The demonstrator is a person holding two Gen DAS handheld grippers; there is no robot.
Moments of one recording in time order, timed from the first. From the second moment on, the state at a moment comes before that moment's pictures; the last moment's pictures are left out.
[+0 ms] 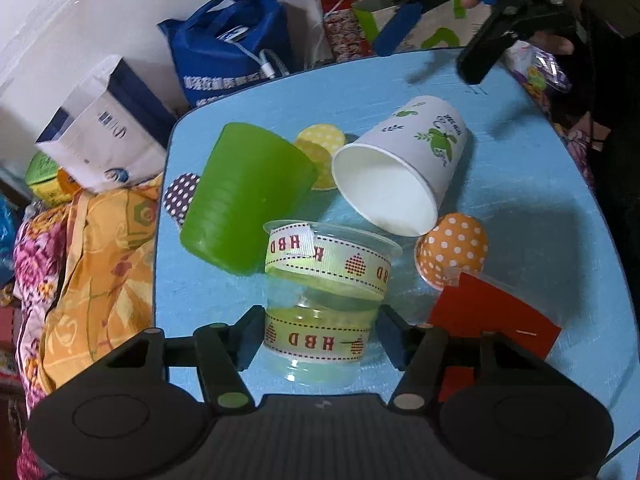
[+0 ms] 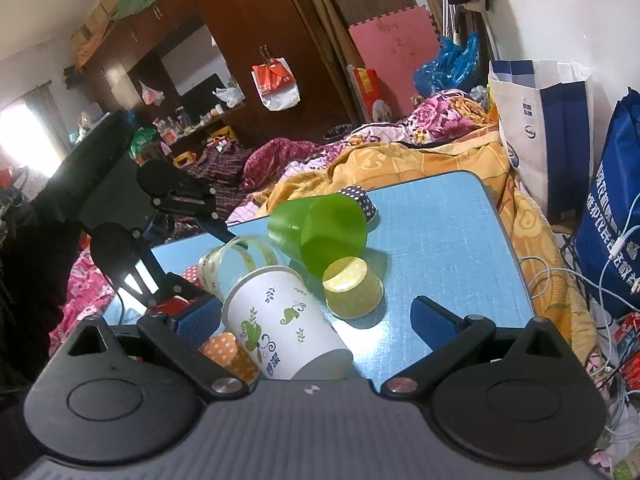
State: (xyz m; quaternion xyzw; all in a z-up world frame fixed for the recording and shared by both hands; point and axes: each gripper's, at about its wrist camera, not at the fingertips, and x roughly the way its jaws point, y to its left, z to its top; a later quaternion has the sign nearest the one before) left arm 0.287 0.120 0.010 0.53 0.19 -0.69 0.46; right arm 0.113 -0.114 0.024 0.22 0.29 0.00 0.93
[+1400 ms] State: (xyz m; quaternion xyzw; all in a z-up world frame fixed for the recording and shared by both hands) left arm 0.126 0.255 -0.014 -0.03 0.45 -0.44 0.78; right arm 0.084 -0.069 0.008 0.20 0.35 -0.02 0.92
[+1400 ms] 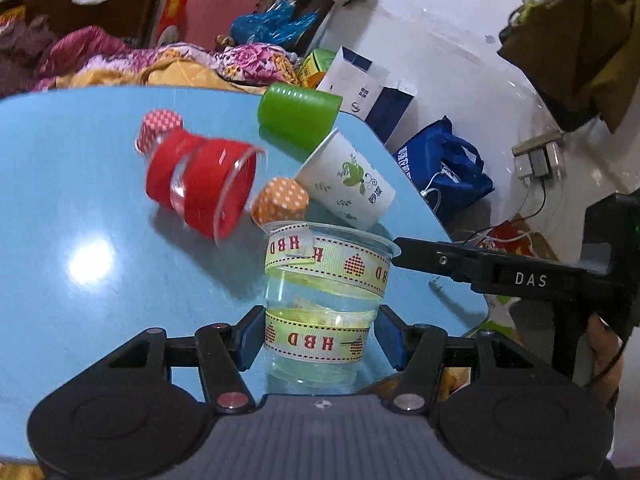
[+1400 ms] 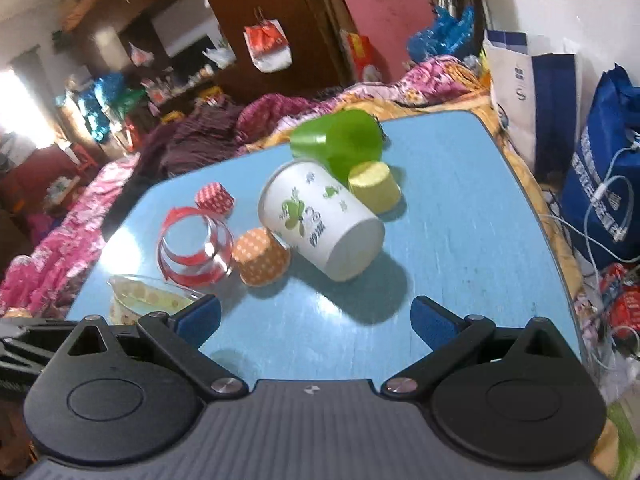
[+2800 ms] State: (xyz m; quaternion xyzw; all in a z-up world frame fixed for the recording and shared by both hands) left arm 0.092 0.298 -0.029 -0.04 0.39 -0.52 0.76; right arm 0.111 -0.022 0.008 0.25 0.45 0.02 0.86
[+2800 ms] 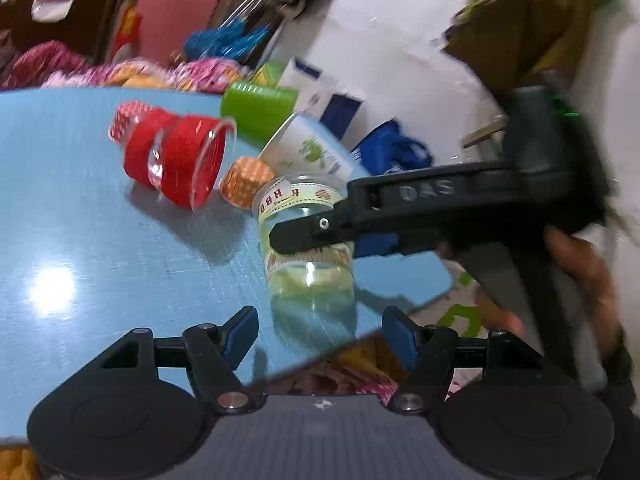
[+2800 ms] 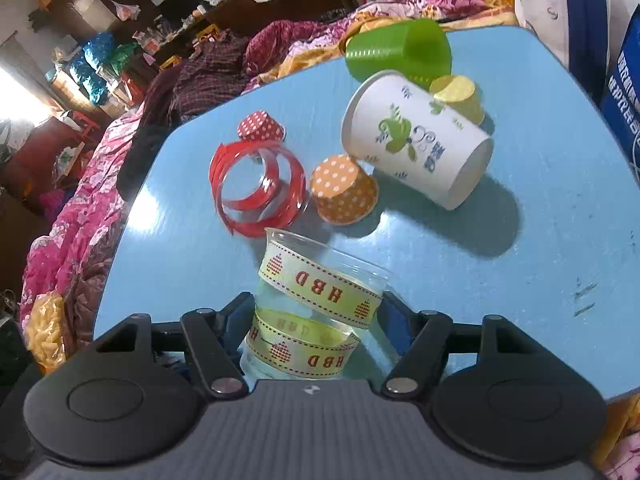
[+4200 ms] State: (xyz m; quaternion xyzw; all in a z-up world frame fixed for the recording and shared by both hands) left arm 0.111 0.379 -0.025 -0.18 0.25 -0.46 0.83; right arm 0.045 0.060 -0.046 -0.11 0.01 -0.04 0.99
